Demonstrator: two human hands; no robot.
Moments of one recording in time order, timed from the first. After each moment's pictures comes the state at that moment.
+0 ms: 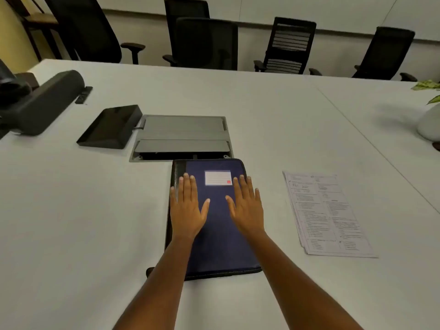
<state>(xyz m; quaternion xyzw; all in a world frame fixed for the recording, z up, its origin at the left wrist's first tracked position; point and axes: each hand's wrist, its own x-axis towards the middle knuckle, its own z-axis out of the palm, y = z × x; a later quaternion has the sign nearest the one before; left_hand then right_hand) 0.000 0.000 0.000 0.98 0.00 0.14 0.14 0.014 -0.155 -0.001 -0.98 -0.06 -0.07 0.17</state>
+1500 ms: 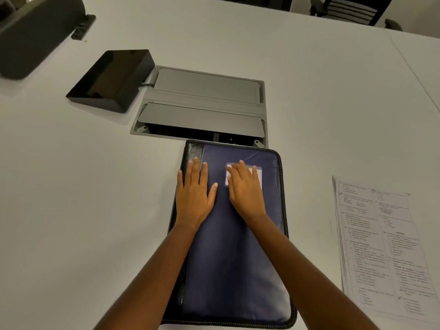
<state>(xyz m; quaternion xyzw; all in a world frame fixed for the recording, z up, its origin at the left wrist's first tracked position) 0.103 0.023 -0.066 0.99 0.05 -0.01 0.13 0.136 -0.107 -0.052 -0.96 -0.18 -0.01 0.19</state>
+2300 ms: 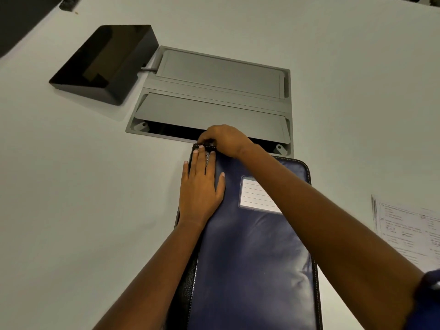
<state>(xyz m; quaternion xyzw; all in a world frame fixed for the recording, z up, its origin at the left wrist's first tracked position) 0.164 0.038 -0.086 0.98 0.09 0.03 0.20 0.297 -0.021 -0.043 -0.90 -0.36 0.20 0.15</state>
